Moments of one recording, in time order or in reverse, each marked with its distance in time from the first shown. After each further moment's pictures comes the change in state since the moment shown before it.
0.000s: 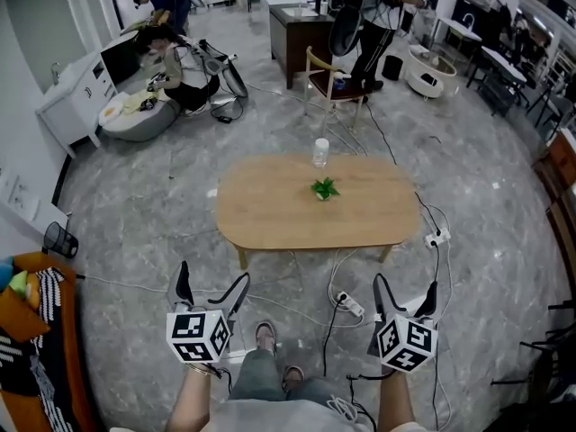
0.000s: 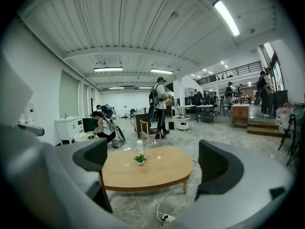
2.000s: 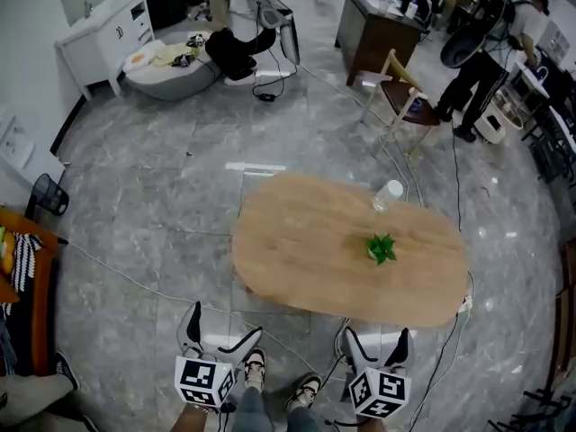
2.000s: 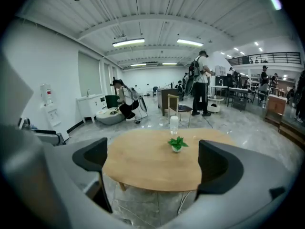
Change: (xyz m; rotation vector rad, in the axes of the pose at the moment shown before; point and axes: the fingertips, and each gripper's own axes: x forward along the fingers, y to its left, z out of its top) left arm 0.181 0.123 -0.133 -0.123 0.129 0.044; right arm 0.243 0.187 -0.128 -0.127 0.283 0.271
